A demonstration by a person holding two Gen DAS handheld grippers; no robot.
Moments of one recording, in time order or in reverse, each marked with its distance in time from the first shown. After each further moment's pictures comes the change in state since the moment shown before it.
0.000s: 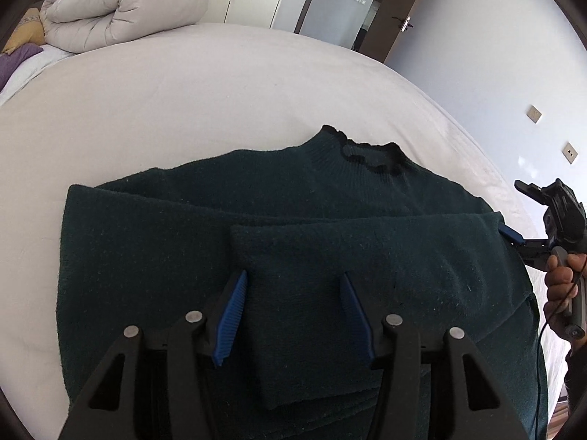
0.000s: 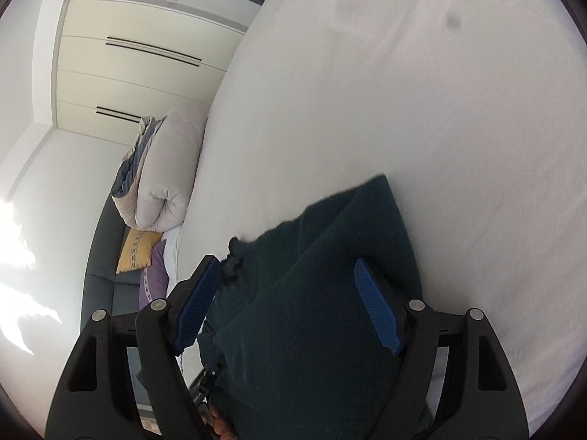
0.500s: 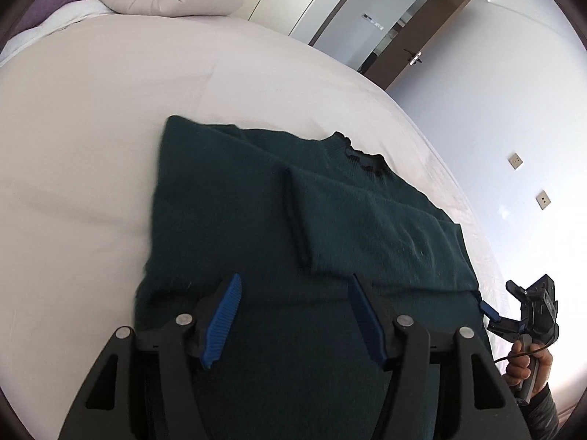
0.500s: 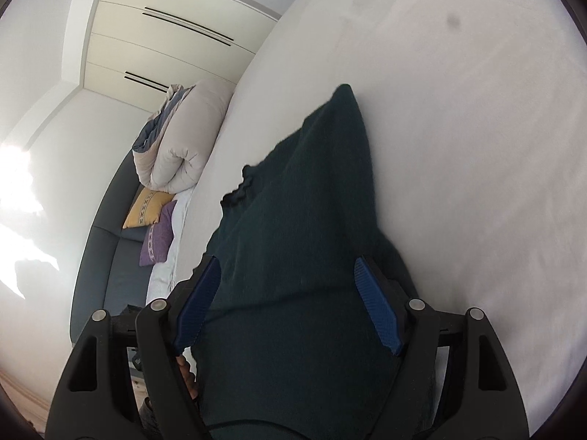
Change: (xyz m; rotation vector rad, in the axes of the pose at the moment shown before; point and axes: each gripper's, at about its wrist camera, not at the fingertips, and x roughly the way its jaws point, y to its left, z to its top) left arm -0.093 0.045 -0.063 -0.184 -0.022 -0.110; right arm -0.096 -0.026 -0.094 -0.146 0.047 0.023
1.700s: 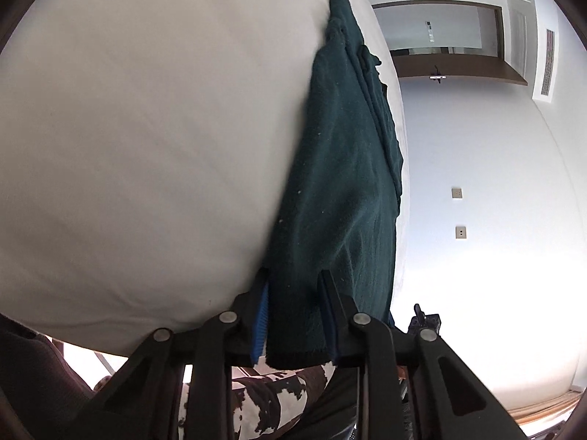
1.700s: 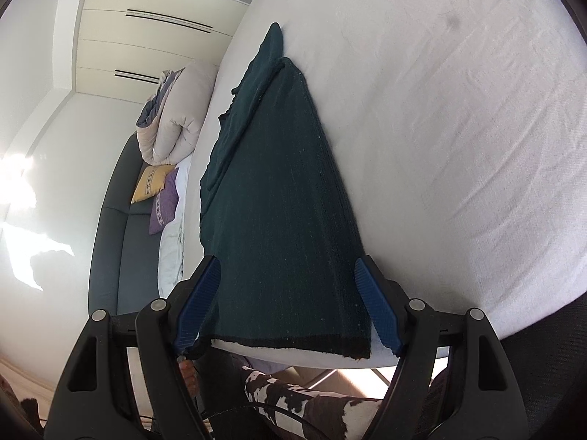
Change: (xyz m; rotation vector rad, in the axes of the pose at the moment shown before) left arm -0.133 0.088 -0.211 -0.545 0.294 -0.349; right arm -0.207 -0.044 -0.232 0.100 0.087 0.005
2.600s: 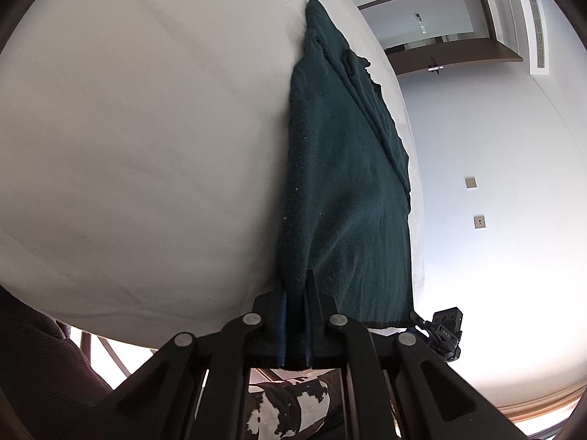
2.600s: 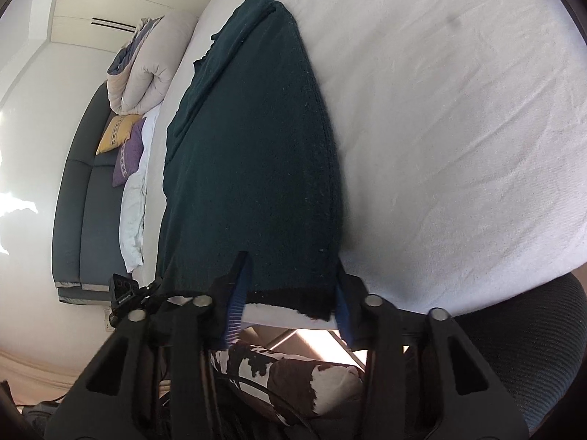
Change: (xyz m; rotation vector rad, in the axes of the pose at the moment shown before) left arm -0.016 -0.022 -0.006 0.120 -0.055 0.096; right arm 0.009 0.005 -0.011 -0.086 0.183 -0.172
